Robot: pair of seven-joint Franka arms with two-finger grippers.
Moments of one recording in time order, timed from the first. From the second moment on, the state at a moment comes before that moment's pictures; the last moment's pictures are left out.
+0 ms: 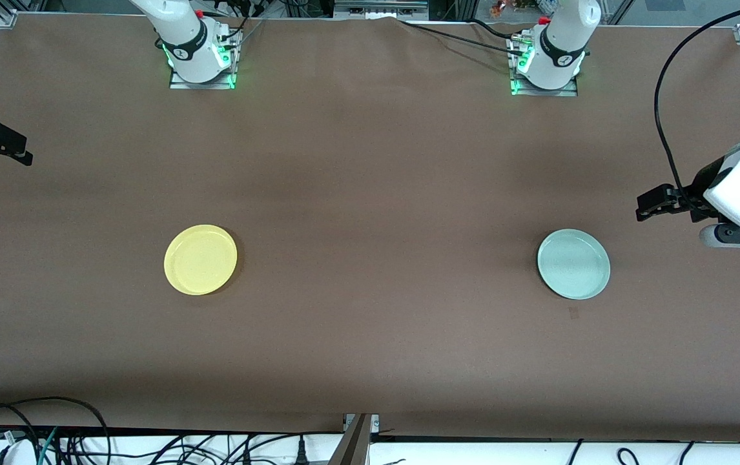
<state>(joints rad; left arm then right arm) 0.04 0.22 -0.07 -1.46 0.01 1.64 -0.03 -0.03 0.01 -0.10 -1.65 -0.03 1.62 -0.21</state>
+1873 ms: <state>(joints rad) 0.19 0.39 -0.05 -1.74 0.00 1.92 0.02 -0.03 0.00 -0.10 -1.65 -0.03 1.53 -0.21</state>
